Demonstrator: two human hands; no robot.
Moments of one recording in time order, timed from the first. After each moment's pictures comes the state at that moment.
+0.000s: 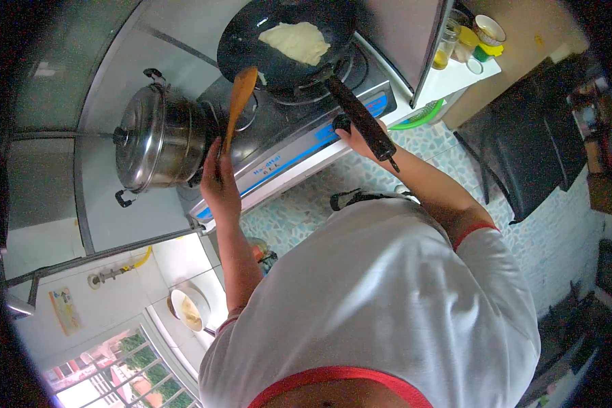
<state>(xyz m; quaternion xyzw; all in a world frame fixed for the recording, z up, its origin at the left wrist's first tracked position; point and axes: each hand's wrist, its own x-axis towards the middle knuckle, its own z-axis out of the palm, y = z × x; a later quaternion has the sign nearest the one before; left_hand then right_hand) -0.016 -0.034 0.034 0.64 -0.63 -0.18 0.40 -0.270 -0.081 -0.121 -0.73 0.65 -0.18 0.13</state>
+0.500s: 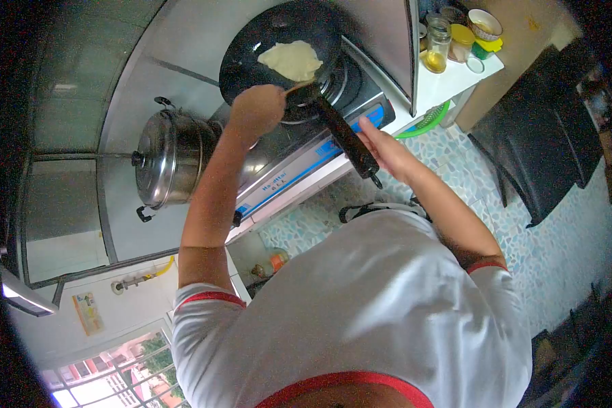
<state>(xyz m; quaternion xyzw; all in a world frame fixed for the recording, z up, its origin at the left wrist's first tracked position) -0.129 -0.177 0.064 0.45 -0.88 0.07 -0.13 -0.317 -0.043 -0.030 -0.31 0.47 -0.41 0.72</state>
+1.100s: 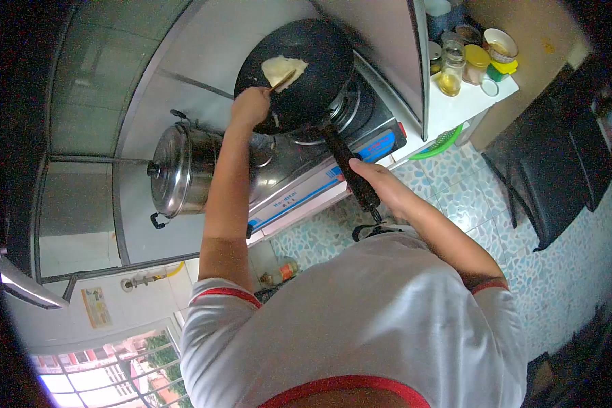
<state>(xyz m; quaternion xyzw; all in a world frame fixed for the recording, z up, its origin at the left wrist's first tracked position) -0.109 -0.259 0.054 0.66 -0.74 0.03 -0.08 -0.315 -0.044 -0.019 -0.33 0.40 -0.40 0.76</state>
